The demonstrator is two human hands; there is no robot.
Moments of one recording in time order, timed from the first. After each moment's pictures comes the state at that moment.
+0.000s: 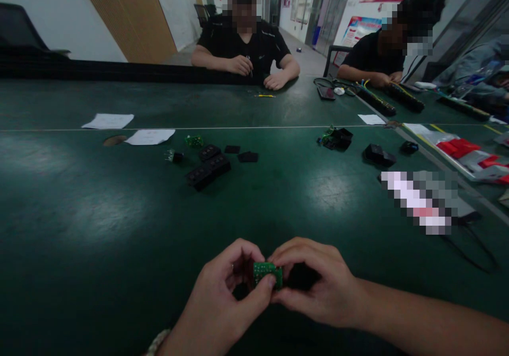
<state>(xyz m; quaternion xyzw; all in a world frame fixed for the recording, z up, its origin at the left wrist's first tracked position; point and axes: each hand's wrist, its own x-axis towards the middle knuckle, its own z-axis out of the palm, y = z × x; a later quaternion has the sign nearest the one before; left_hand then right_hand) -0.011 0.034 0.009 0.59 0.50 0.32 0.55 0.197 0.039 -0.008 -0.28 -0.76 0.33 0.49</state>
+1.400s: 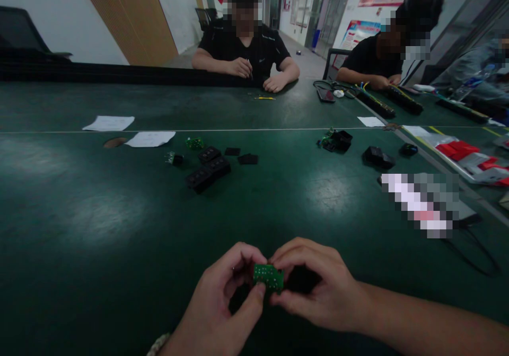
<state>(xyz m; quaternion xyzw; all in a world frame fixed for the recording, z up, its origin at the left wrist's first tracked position) -0.009 0.035 0.010 0.61 0.45 0.37 0.54 0.196 0.039 -0.005 -0.29 -0.75 0.34 0.48</state>
